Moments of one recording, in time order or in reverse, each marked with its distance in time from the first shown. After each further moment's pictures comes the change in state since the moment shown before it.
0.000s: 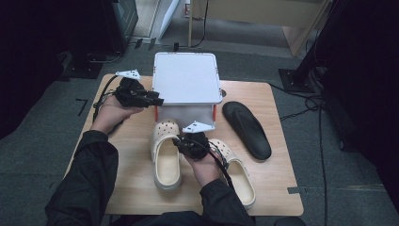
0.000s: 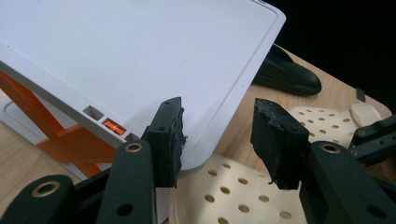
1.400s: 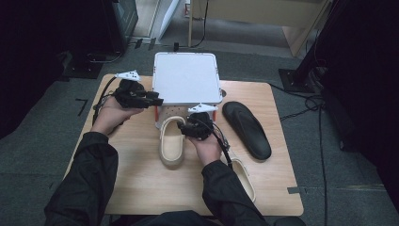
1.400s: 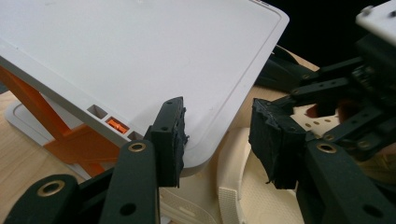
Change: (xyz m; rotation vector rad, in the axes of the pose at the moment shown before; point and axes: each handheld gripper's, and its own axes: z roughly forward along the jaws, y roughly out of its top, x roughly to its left) left arm -0.002 -0.003 0.000 -0.021 0.017 0.012; right arm -0.047 0.032 0.022 -0.002 -0.085 0.030
